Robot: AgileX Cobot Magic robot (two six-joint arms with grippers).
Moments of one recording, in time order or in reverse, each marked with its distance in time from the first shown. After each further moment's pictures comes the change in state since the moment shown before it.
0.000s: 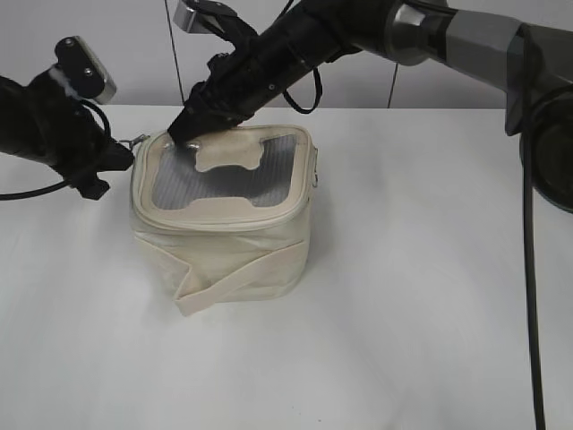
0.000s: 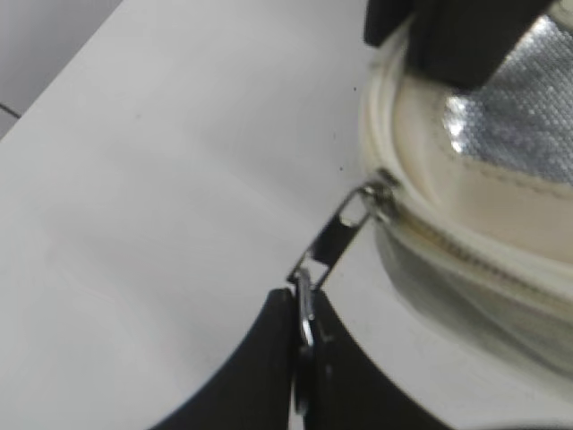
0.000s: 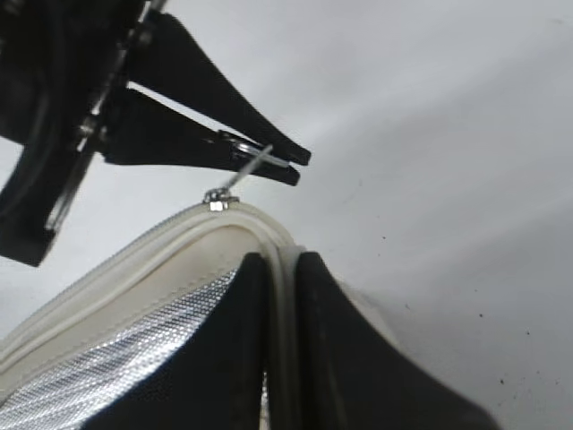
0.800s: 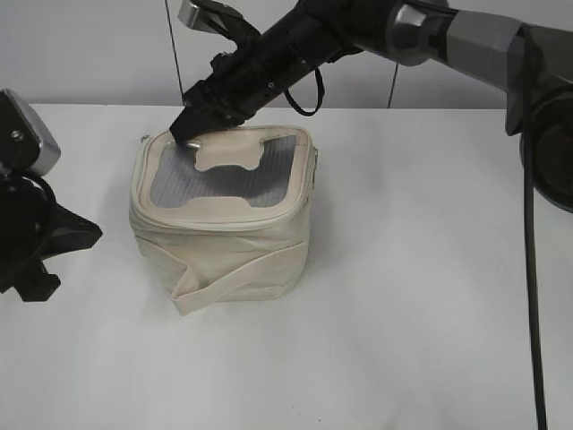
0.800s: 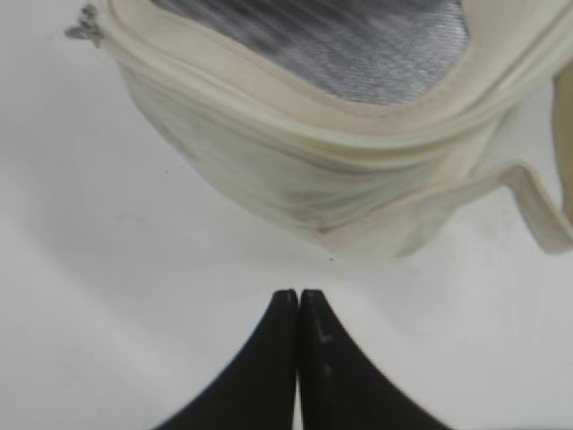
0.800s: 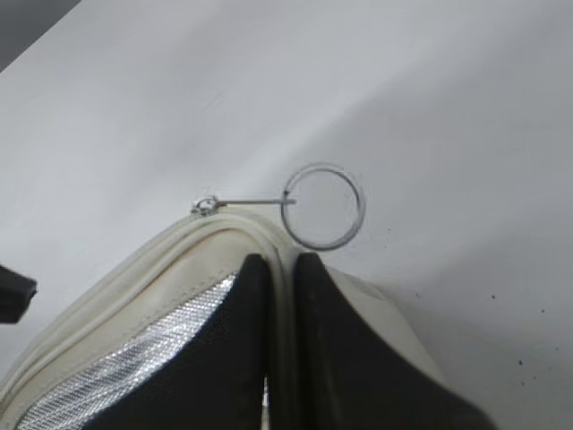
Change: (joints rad) left arm -0.057 -0.441 0.454 0.022 -0.033 -0.170; right arm -0.005 0.002 0.000 0.000 -0.007 0.104
